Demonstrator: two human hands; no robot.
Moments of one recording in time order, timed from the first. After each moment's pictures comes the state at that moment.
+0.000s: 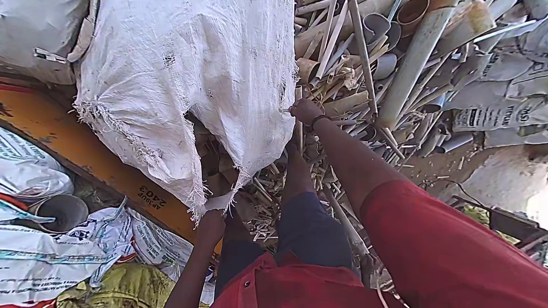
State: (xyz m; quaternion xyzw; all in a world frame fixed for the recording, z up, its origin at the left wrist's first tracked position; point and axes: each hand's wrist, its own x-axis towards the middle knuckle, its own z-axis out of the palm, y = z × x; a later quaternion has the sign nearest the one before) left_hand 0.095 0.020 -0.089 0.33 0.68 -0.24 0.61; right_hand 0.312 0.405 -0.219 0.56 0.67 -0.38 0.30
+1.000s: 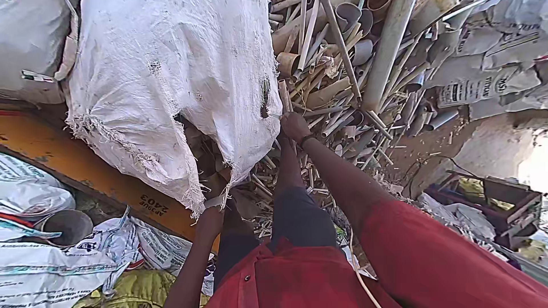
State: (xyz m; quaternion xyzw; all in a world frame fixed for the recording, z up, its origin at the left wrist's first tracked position) left_hand 0.083 0.017 -0.085 0.34 0.67 -0.25 0.61; right_hand 0.316 0.319 -0.154 0.65 0.62 -0.38 0.22
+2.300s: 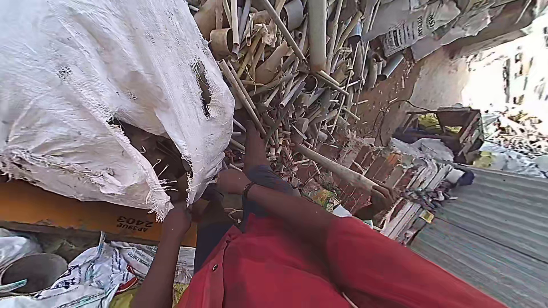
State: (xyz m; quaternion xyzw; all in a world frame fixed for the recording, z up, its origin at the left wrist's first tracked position) left_hand 0.082 0.012 -0.066 0.40 0.67 -0.29 0.55; right_hand 0.276 0.115 -0.063 0.51 0.55 -0.56 0.33
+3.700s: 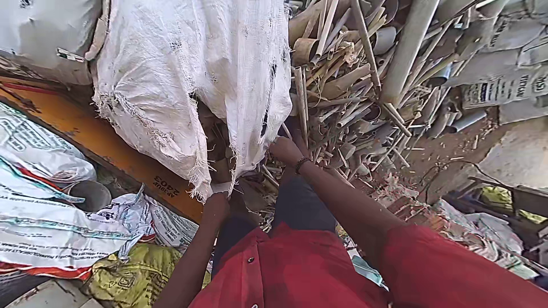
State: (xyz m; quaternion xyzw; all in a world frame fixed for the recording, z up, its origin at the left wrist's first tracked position) left_hand 0.075 -0.024 -0.070 0.40 0.67 -0.25 0.57; right_hand 0.263 0.174 -0.097 0.55 0.59 -0.51 0.29
